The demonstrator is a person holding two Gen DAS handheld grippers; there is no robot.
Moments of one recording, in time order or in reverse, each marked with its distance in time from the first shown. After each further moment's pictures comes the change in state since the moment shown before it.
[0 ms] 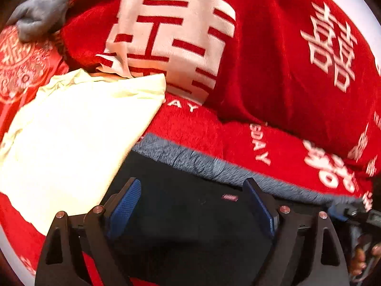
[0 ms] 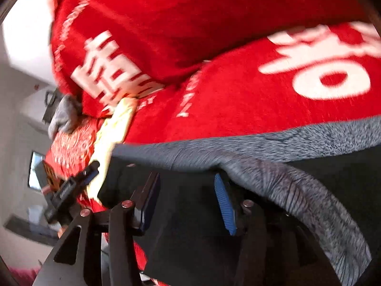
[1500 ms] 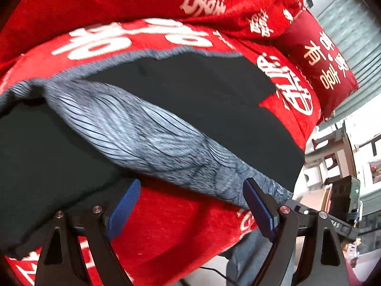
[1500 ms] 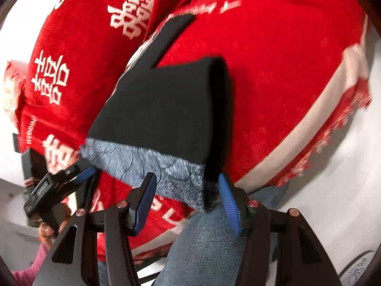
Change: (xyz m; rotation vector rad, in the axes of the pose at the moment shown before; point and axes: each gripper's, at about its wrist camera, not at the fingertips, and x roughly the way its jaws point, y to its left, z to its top) left arm -0.003 -0.385 -0.159 0.500 0.490 -0.516; right arm -0.273 -0.202 -0.286 0.598 -0.376 -0.231
